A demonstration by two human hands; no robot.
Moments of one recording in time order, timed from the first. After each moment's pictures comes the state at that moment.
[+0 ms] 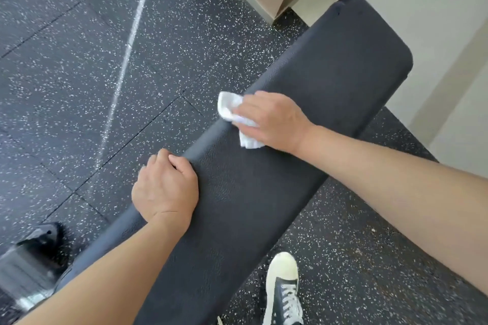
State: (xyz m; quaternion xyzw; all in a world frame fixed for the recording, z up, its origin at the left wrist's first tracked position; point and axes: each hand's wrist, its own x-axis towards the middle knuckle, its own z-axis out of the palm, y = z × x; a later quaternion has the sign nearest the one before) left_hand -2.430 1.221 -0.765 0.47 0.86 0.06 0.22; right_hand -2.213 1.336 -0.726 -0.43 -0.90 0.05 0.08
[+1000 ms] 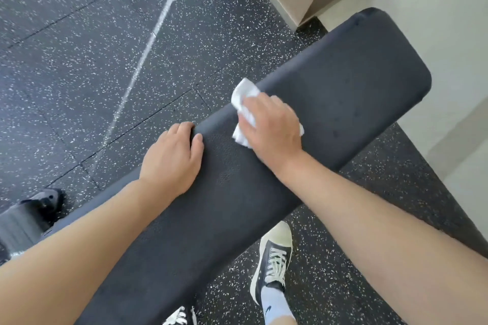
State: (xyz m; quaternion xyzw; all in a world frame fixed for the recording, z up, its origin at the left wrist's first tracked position) left_hand -2.416 1.241 -0.749 0.61 0.73 0.04 0.30; right_hand -2.215 1.309 -0.732 -0.57 -0.80 0.06 0.16
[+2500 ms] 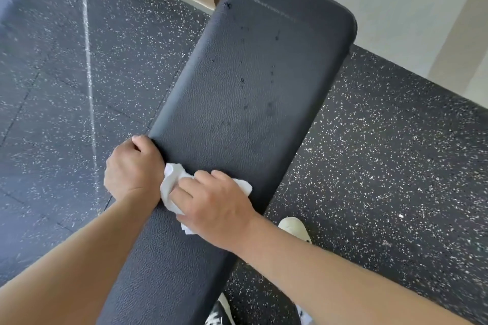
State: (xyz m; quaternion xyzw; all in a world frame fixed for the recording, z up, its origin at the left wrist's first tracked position) left_hand -2.286 1.360 -0.766 0.47 0.87 0.05 0.15; right_hand -2.149 1.262 -0.744 -0.53 -0.80 0.17 0.20
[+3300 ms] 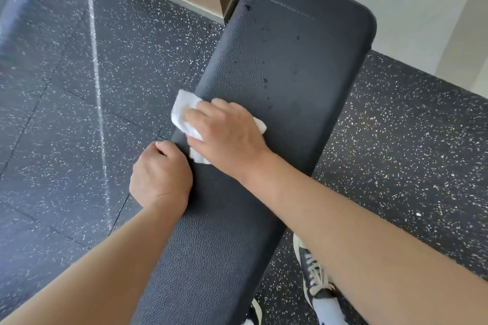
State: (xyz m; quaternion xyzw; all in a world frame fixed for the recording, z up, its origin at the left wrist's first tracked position) left_hand -2.292 1.359 -0.771 0.48 0.86 0.04 0.18; right_hand -2.147 1.370 -0.745 -0.62 -0.74 0.12 0.23
